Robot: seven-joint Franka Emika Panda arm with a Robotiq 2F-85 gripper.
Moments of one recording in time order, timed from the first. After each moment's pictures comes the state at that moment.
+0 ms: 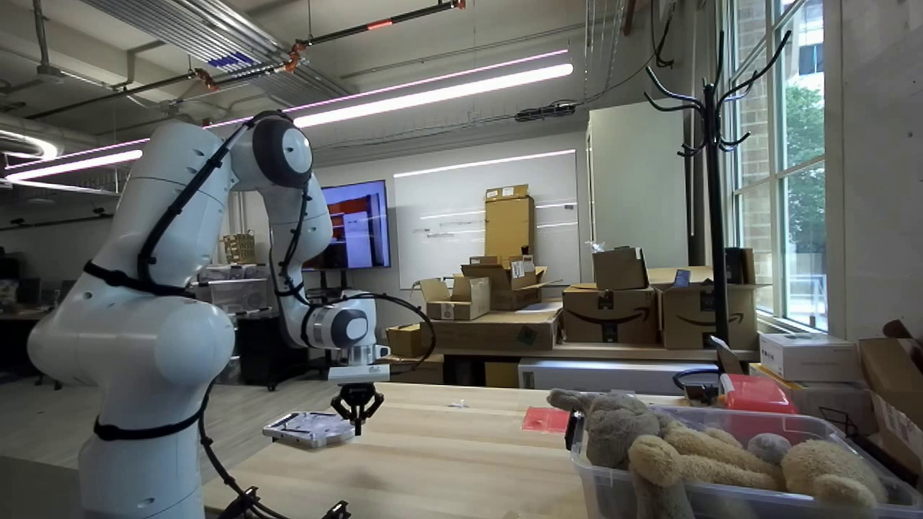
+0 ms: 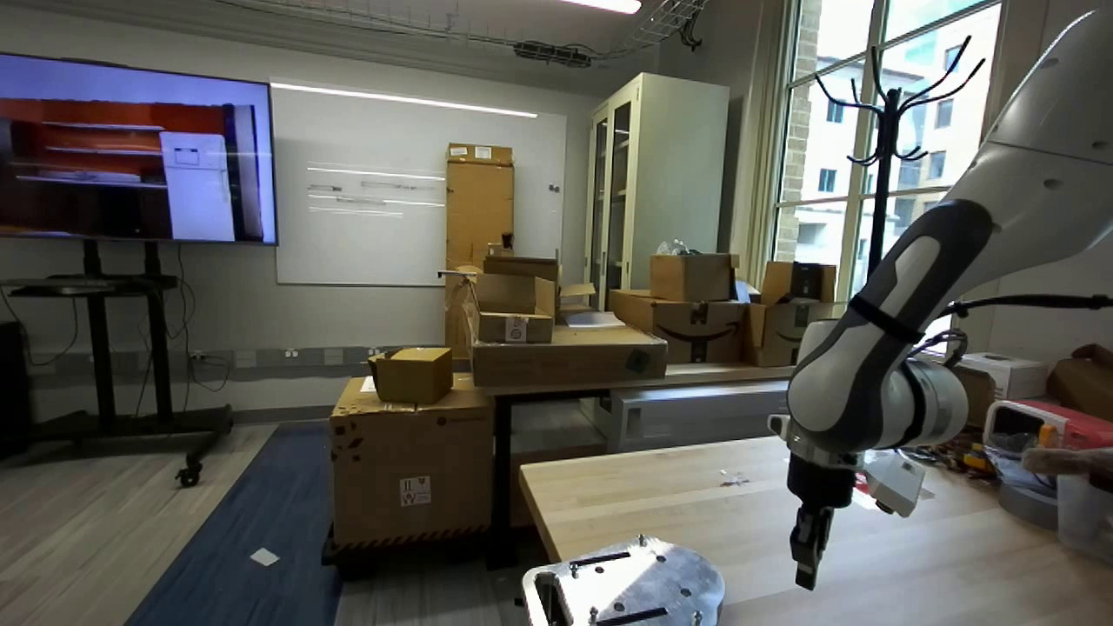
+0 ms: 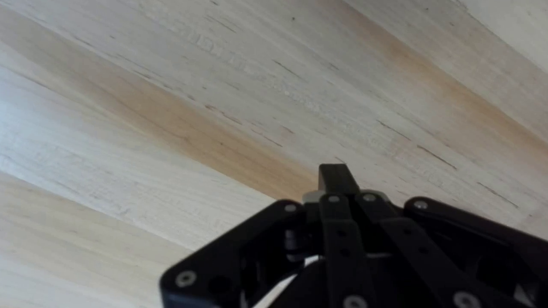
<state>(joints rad) -0.01 0.36 0.04 -2.41 0.07 2.75 -0.64</state>
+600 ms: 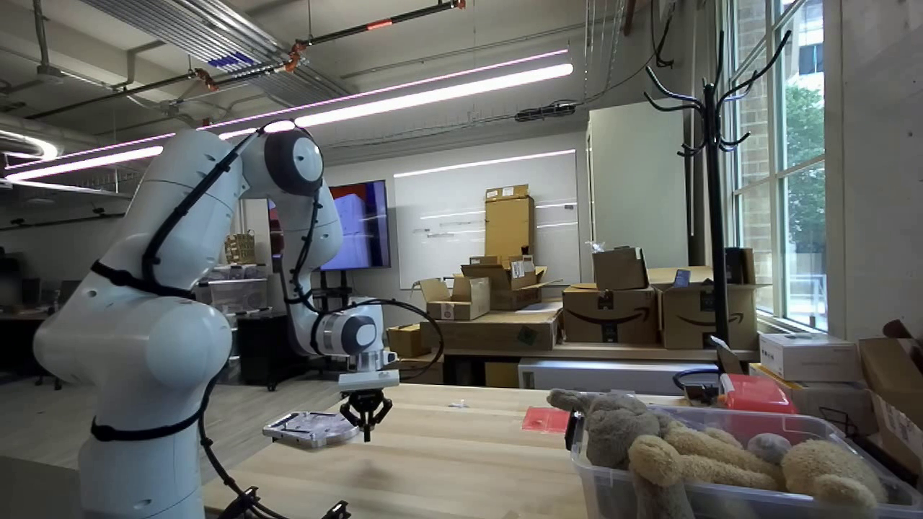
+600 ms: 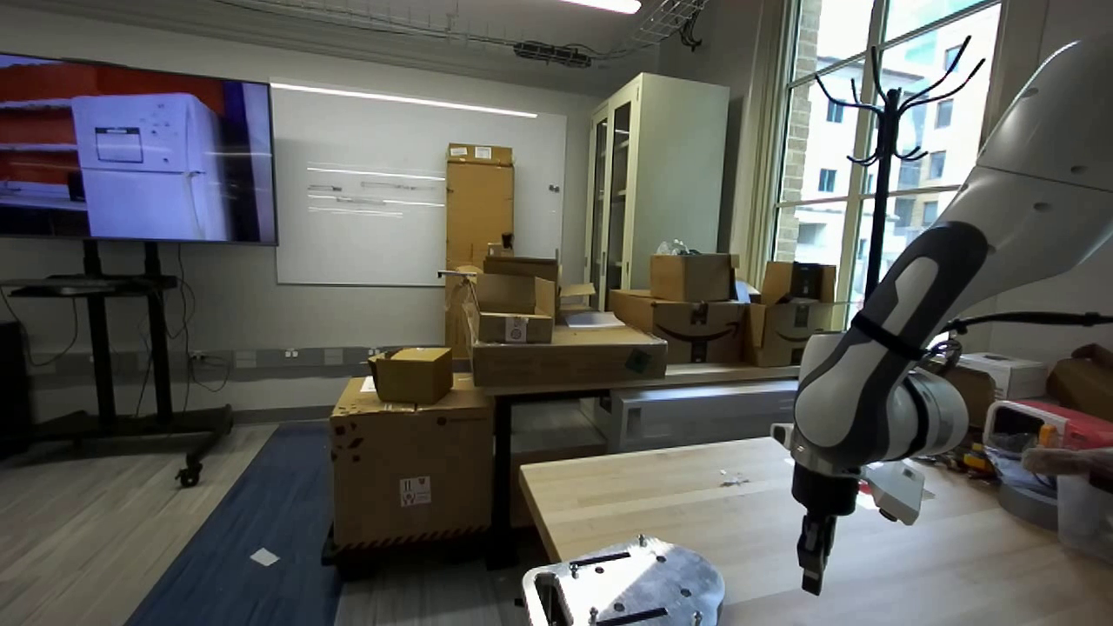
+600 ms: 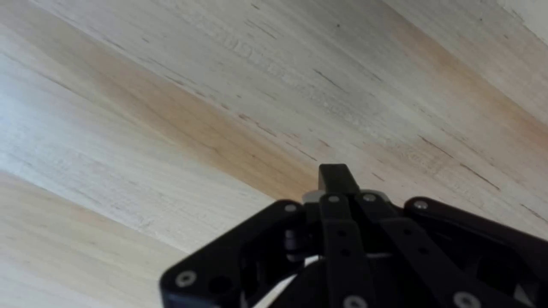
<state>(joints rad) -0.06 0.42 0.06 -2.38 -0.01 2.77 -0.64</state>
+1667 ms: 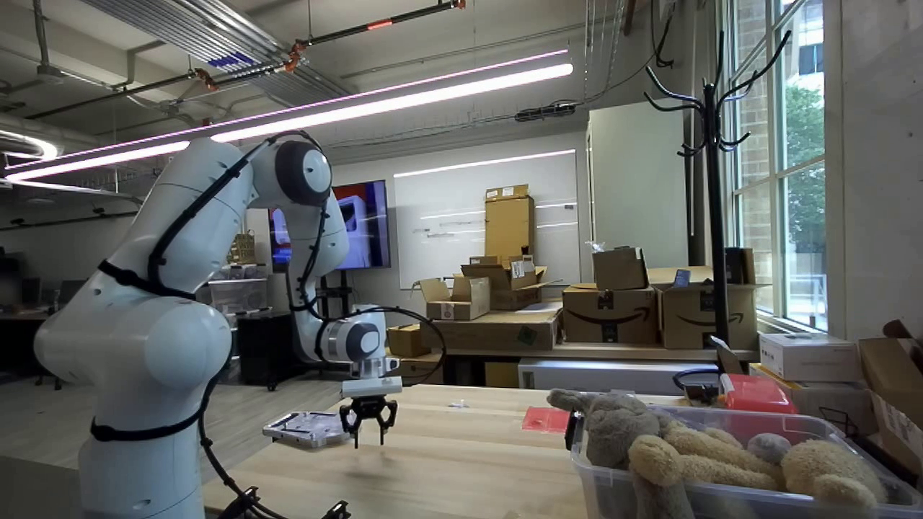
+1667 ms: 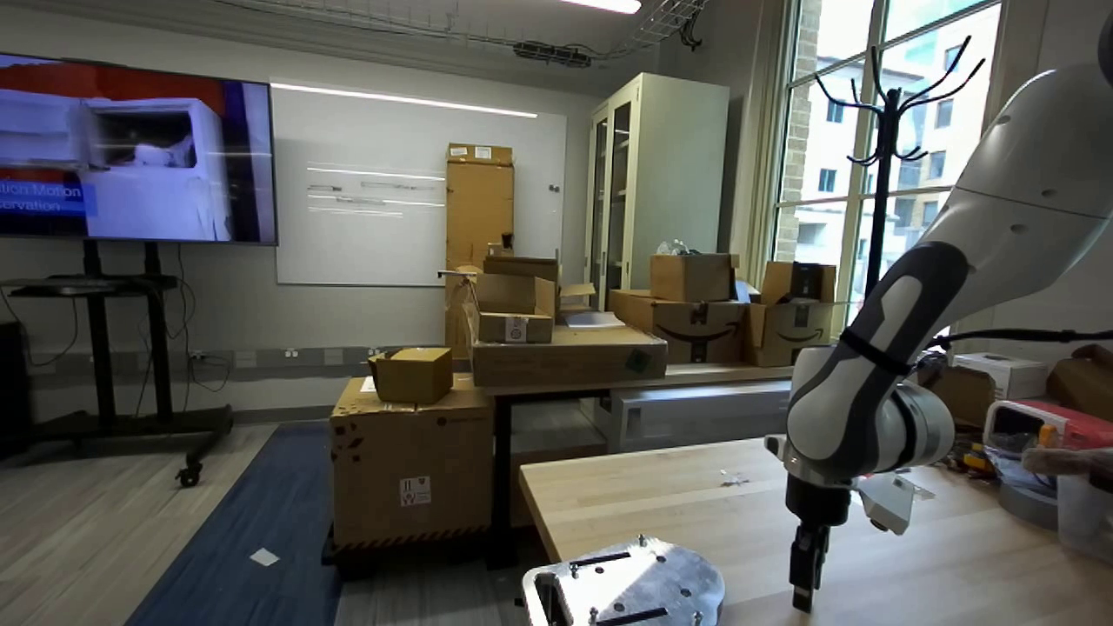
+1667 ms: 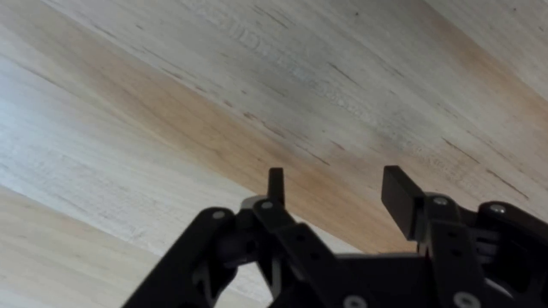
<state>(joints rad) -0.07 0.49 0.06 -2.33 -0.03 2.78 -0.63</state>
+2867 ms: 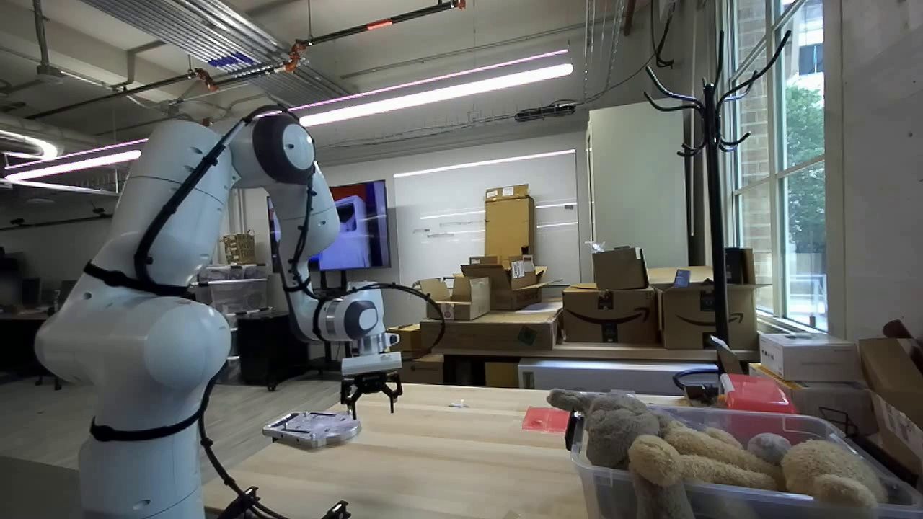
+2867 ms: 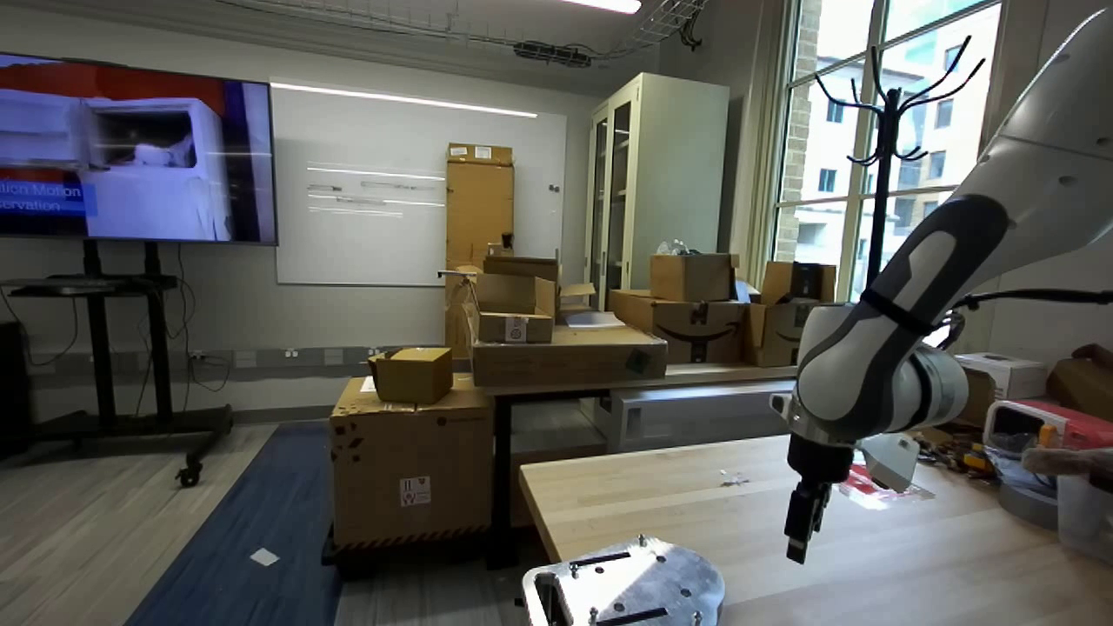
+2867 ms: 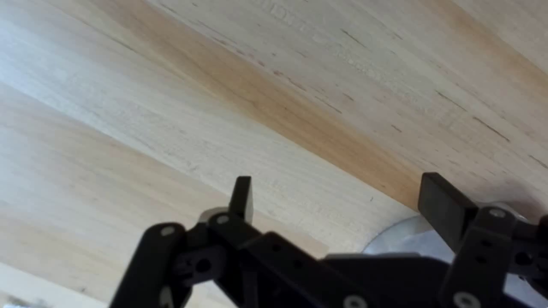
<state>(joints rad) -0.08 0.34 0.06 -2.38 -0.05 2.77 -0.58</state>
